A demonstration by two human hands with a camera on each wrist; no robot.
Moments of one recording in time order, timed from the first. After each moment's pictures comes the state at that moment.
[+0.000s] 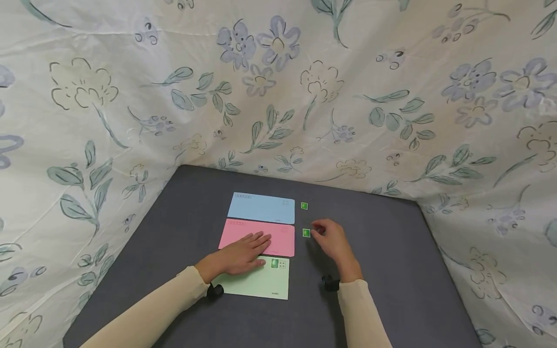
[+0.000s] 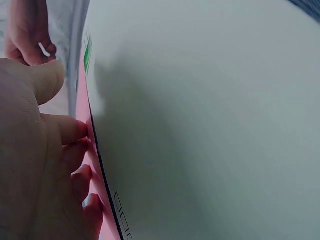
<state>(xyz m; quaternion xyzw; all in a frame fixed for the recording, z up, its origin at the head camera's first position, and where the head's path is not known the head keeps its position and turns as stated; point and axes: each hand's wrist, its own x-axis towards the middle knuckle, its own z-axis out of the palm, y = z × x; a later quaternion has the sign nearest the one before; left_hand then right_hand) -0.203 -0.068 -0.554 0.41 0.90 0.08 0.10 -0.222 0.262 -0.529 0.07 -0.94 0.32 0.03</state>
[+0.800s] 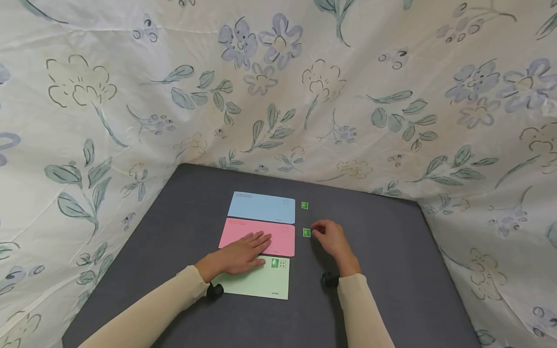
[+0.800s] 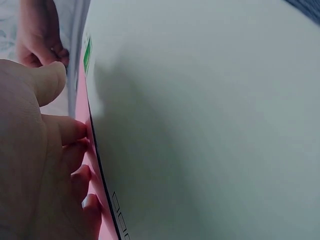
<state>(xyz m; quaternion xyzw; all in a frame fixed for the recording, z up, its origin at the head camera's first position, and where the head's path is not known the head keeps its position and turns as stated) -0.206 -0.068 -0.556 0.41 0.90 0.09 0.11 -0.243 0.271 -0.549 0.05 -0.94 0.33 0.00</state>
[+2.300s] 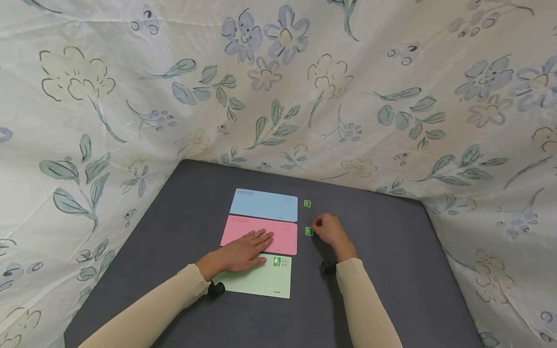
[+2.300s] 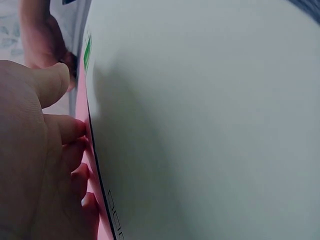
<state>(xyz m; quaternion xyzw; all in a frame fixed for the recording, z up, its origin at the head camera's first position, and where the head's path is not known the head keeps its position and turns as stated) -0.211 -0.073 -0.565 0.41 0.90 0.11 0.11 -0.281 0.260 -0.551 0.04 -0.96 0.27 -0.07</state>
